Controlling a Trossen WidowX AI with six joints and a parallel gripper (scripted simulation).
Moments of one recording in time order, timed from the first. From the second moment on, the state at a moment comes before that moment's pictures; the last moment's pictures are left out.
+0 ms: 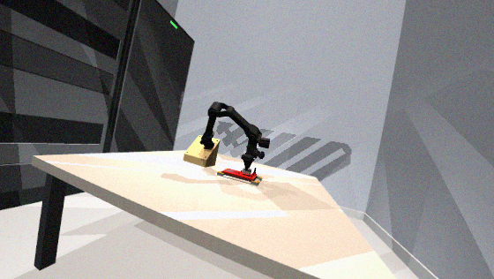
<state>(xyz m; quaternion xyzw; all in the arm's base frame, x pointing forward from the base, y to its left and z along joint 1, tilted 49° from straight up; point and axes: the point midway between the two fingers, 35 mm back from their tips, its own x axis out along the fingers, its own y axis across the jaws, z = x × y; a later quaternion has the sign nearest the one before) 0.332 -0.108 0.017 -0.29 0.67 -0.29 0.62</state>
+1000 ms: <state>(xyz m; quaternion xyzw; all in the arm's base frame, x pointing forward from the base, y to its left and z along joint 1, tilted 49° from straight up) 0.332 -0.111 0.014 -0.29 0.67 -0.29 0.62</state>
